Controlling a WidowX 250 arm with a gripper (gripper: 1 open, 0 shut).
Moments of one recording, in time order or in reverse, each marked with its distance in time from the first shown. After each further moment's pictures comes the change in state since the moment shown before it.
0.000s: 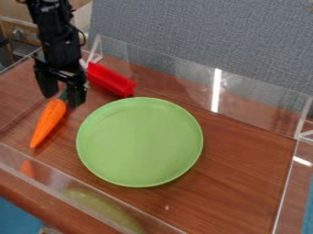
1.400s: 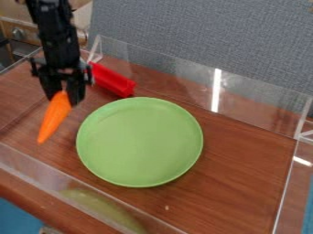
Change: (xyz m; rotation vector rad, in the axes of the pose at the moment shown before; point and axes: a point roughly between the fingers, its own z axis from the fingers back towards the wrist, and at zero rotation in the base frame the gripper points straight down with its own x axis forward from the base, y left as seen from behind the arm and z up) arm -0.004 -0.018 0.030 -0.052 -0.019 0.201
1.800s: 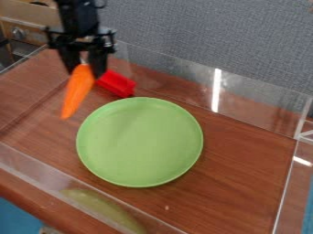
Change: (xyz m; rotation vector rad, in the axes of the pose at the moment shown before) arm 0.009 -0.061 0.040 -0.066 -0.023 -0.020
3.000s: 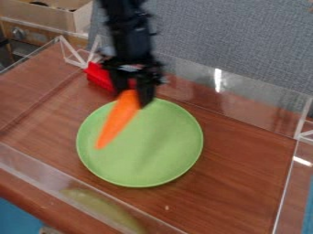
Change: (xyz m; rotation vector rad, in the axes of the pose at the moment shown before) arm -0.022 -0.082 -0.021 -0.037 0.022 -0.328
